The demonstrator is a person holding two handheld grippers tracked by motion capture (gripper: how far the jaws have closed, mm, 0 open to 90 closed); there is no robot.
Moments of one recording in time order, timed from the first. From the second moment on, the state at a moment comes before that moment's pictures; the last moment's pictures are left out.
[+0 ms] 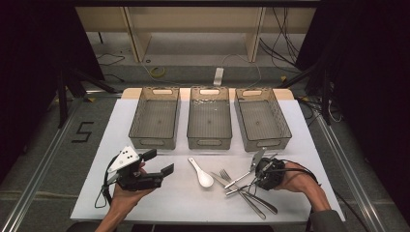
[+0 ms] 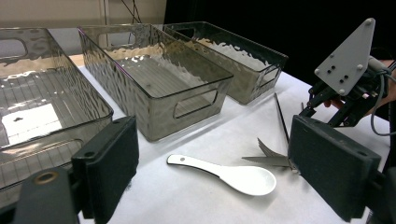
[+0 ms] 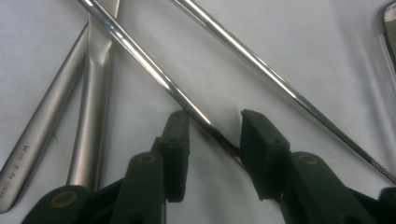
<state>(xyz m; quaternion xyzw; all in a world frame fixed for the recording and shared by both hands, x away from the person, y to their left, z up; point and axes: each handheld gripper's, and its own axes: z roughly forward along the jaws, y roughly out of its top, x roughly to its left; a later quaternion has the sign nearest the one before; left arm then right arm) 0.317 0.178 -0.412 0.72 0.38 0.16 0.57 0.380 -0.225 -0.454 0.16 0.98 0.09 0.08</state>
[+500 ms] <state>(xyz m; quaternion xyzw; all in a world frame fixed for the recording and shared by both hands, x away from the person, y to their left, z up) 0.319 0.181 -0.411 0.71 0.38 0.16 0.57 0.369 -0.228 -0.453 0.12 0.99 0.07 0.08</state>
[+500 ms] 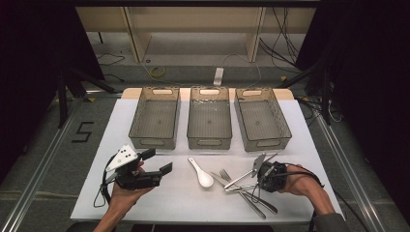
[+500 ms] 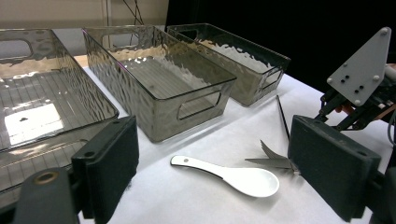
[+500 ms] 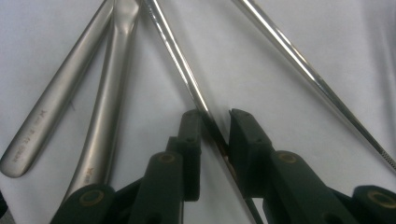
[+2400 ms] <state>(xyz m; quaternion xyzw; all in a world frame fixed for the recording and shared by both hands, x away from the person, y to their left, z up) 0.337 0.094 -0.429 0.88 0.20 0.10 0.41 0.345 -0.157 -0.412 -0.02 0.99 0.09 0.13</state>
